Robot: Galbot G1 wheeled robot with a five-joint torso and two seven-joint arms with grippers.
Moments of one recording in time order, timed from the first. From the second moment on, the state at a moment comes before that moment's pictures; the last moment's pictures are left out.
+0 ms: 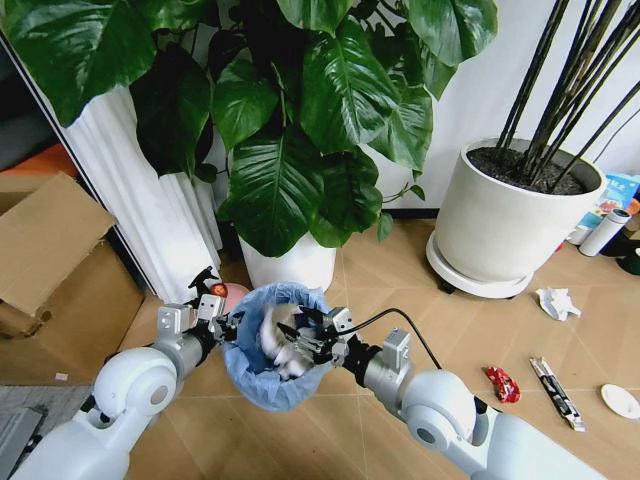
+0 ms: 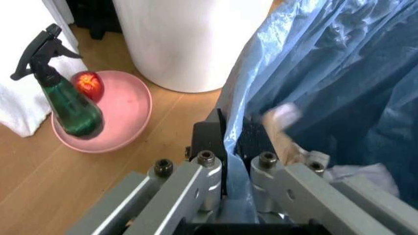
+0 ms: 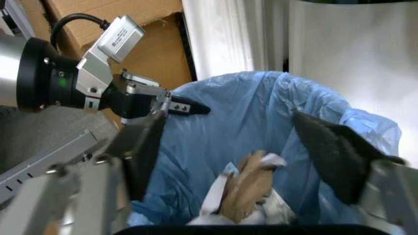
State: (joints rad) left arm 1.21 -0.90 -0.36 -2.11 -0.85 0.74 -0.24; right arm -1.03 0.91 -0.17 2.14 0.69 -0.29 0.06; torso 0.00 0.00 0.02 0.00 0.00
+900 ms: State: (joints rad) left arm 1.26 -0.91 -0.40 -2.13 -0.80 0.74 -0.21; right arm -1.37 0.97 0.37 2.06 0.38 -0.14 0.07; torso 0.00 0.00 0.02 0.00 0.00
